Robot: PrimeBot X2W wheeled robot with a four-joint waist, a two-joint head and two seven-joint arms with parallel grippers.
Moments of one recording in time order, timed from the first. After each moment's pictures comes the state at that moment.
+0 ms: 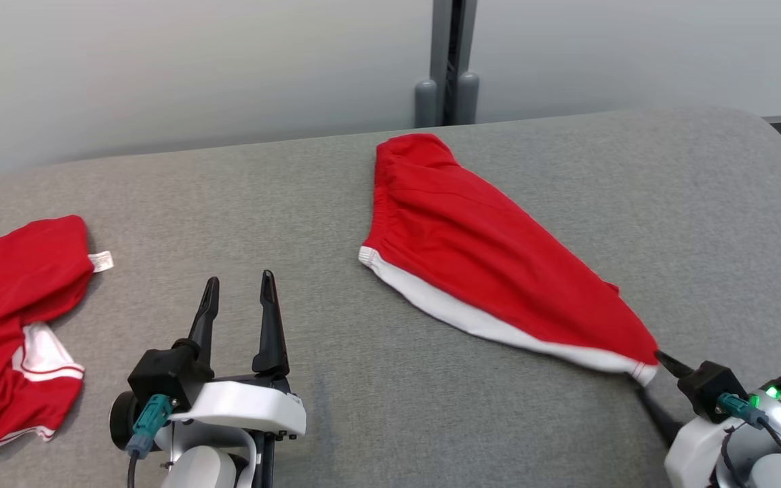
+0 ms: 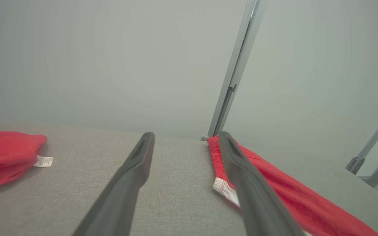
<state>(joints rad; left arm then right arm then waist) -0.15 0.05 -0.28 0.17 -0.41 0.24 -0.26 -0.25 -0.46 0.51 0.52 0.14 0.13 -0.13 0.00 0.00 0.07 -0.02</state>
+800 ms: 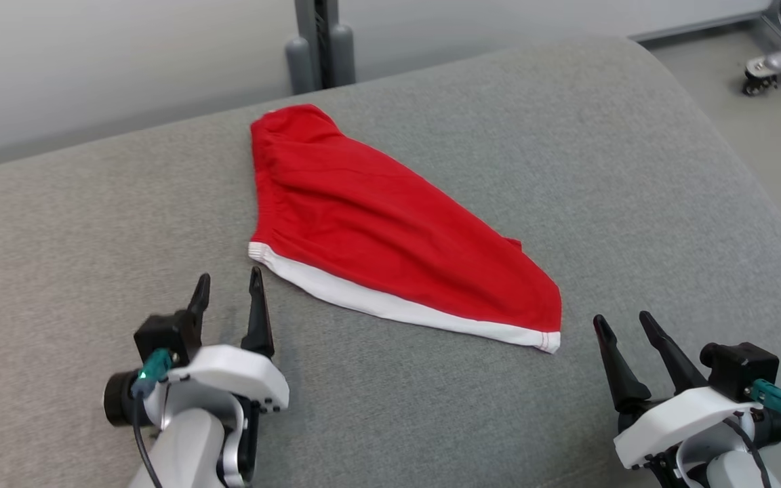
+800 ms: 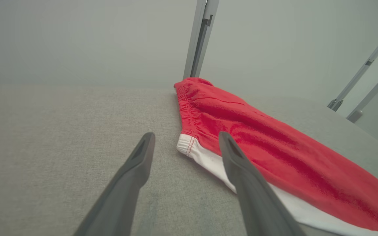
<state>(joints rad) -0.29 0.05 -0.26 0.47 -0.42 0.20 -0.26 -0.15 -0.13 0.18 0.34 0.42 0.13 -0.15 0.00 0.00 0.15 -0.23</state>
